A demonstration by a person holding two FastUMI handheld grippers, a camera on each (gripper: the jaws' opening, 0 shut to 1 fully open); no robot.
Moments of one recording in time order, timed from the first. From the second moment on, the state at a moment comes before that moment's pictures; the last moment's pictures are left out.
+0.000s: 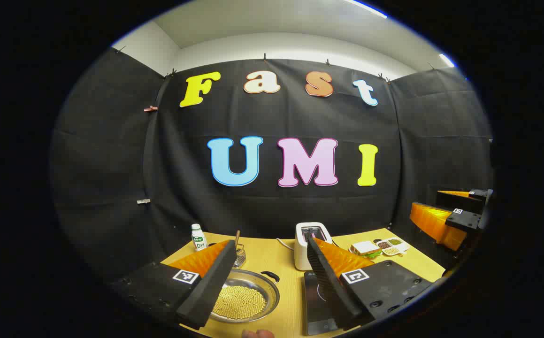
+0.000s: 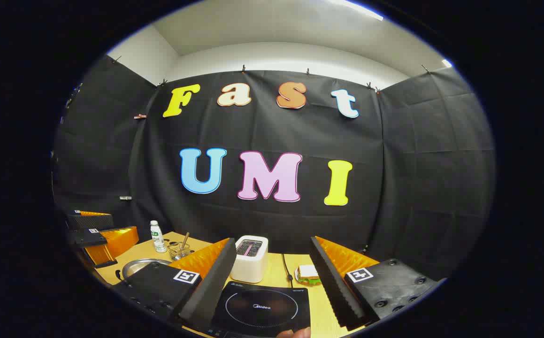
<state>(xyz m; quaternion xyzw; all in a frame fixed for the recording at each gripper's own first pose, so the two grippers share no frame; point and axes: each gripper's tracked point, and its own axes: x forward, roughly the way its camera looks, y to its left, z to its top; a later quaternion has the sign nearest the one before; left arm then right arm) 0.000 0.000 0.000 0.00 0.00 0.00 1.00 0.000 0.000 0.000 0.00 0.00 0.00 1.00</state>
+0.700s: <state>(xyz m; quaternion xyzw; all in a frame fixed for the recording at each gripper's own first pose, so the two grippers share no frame) 0.009 0.008 -0.009 0.00 0.00 -0.02 1.00 0.002 0.009 -0.005 0.00 0.00 -0.01 1.00</state>
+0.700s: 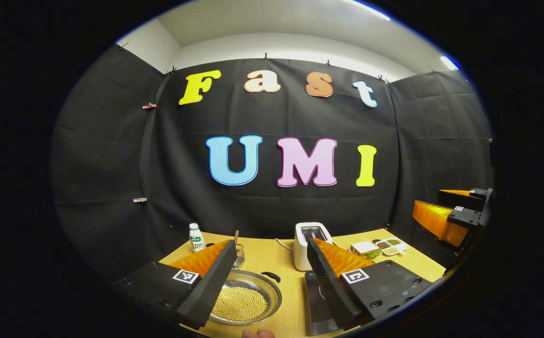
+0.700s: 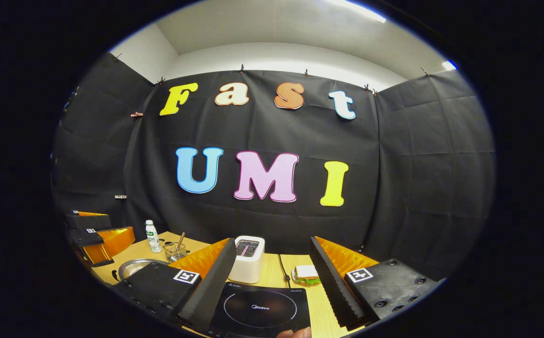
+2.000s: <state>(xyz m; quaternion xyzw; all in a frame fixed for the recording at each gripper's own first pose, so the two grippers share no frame) -0.070 0.089 -0.229 0.05 0.32 -0.19 0.93 -0.006 0.032 -0.031 -0.03 0.03 0.00 1.00</state>
